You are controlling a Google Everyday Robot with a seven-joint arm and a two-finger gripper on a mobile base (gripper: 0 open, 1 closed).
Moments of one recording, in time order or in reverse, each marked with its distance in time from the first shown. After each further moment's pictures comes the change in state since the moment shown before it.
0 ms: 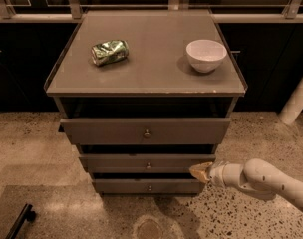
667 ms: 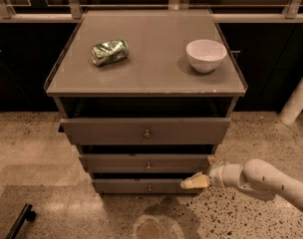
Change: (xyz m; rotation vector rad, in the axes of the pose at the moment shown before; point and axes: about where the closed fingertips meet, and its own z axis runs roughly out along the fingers) arm 0.000 0.000 0.000 0.000 0.000 0.000
